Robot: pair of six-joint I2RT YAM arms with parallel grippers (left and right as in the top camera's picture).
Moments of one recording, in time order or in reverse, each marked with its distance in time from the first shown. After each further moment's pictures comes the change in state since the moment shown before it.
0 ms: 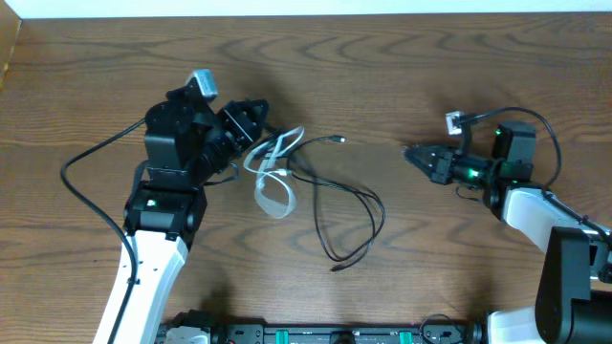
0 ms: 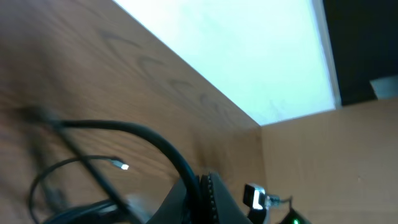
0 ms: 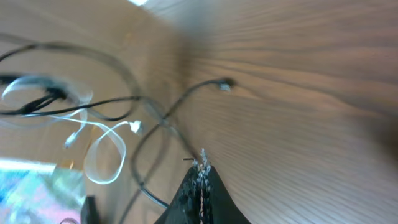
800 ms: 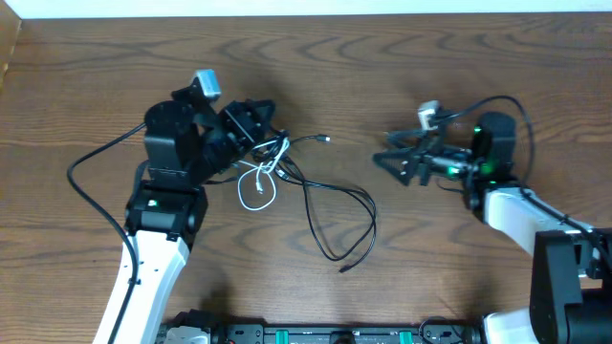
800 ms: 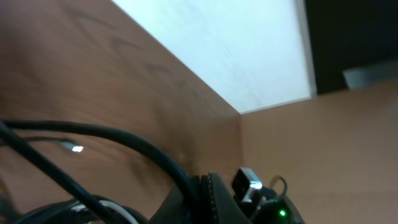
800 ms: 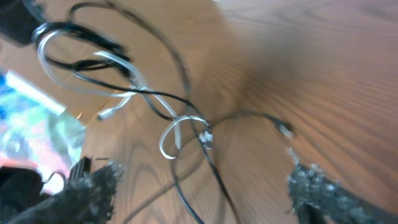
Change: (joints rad) left arm -0.025 0.000 0.000 0.050 0.080 -0.069; right arm 0.176 0.000 0.000 0.343 -0.116 -0.080
